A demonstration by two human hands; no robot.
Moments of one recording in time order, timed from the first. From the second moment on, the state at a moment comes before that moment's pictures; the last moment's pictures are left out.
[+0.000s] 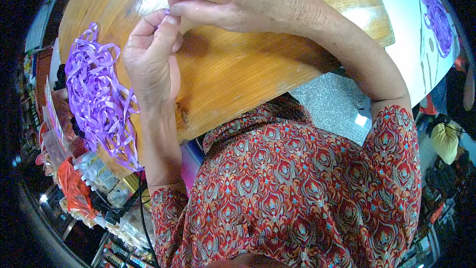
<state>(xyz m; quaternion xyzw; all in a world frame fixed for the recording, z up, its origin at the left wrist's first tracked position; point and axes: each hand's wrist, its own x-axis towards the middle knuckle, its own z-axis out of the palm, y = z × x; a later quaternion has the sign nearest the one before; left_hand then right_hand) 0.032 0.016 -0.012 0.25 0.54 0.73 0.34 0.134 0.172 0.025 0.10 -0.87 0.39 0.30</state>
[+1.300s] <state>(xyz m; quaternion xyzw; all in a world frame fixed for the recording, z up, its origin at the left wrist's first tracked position) 0.028 0.008 -0.014 0.27 0.39 0.79 0.38 0.107 0.182 0.006 0.32 -0.77 0.31 0.45</state>
